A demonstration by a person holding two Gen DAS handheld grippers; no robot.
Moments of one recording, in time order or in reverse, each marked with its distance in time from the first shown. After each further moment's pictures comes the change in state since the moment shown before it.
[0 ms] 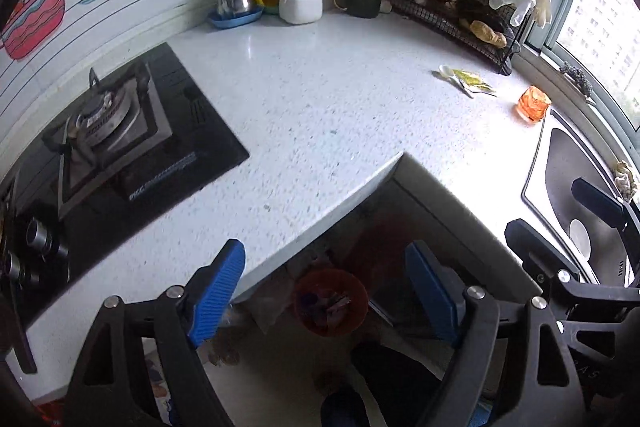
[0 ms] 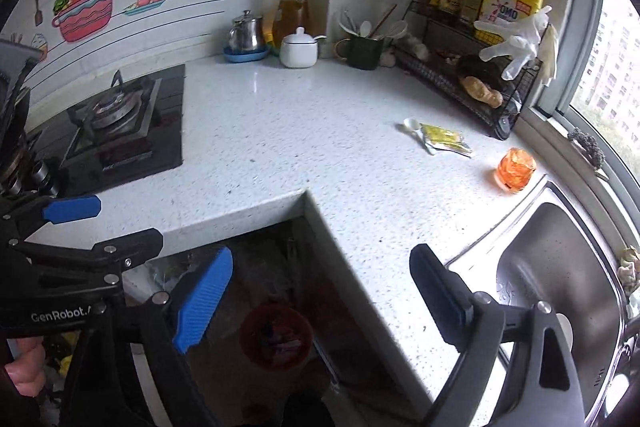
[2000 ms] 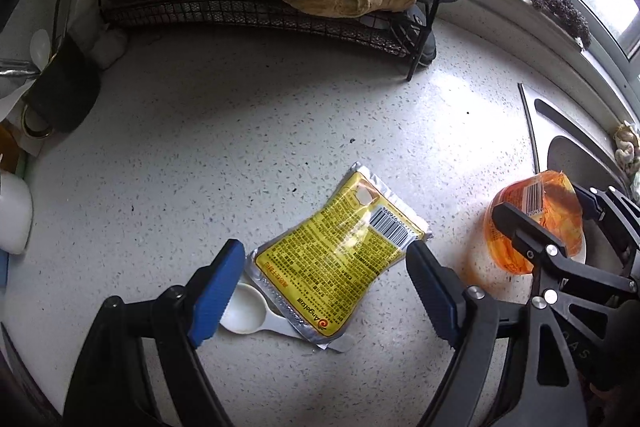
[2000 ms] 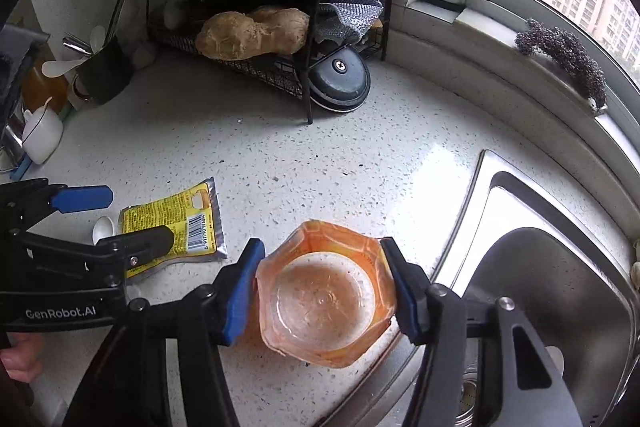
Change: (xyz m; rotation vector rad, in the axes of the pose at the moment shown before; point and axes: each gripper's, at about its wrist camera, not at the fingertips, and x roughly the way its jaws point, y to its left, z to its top) left arm 0.272 -0.286 0.260 0.536 0.279 -0.246; right arm 0.174 -0.265 0.091 0.434 0.227 -0.217
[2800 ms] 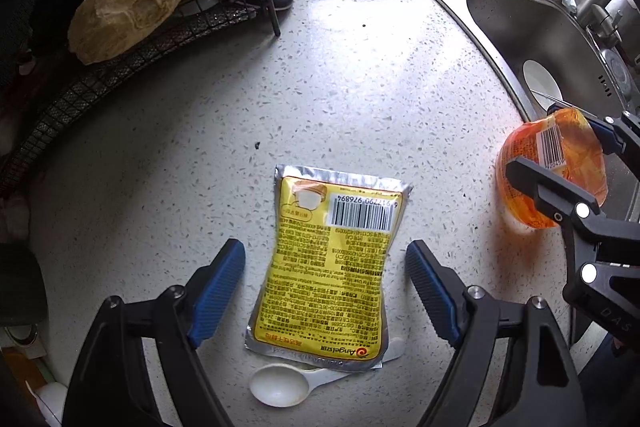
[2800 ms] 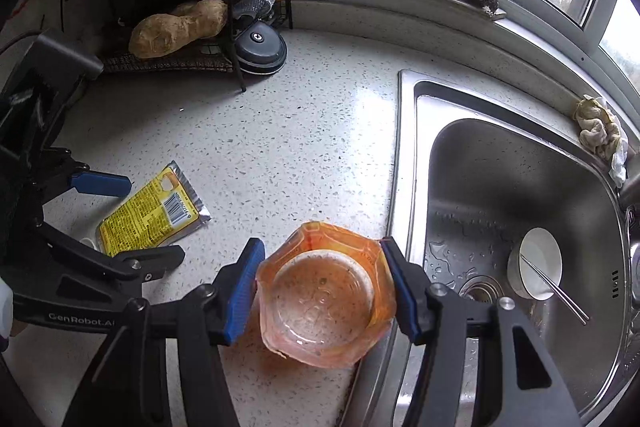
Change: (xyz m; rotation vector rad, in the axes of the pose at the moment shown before) left arm 0.049 -0.050 0.029 0.612 0.138 -0.140; right arm -0.013 0.020 -0.030 0.284 0.048 -0.227
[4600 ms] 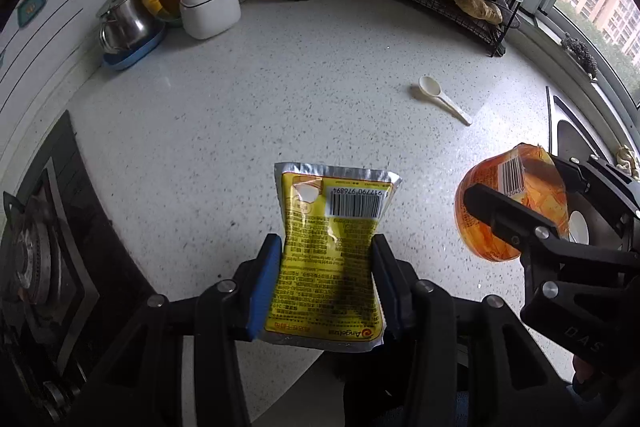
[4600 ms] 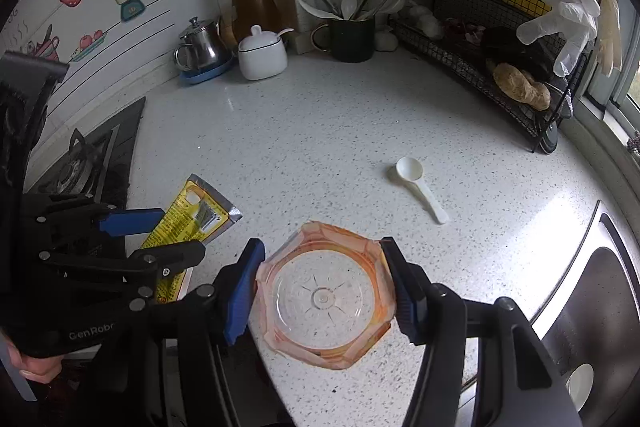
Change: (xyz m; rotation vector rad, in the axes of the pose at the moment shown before) left arm -0.164 -0.093 -0.332 -0.984 -0.178 0.272; right arm -0.131 0.115 -0.110 -0.711 -0.080 0.577
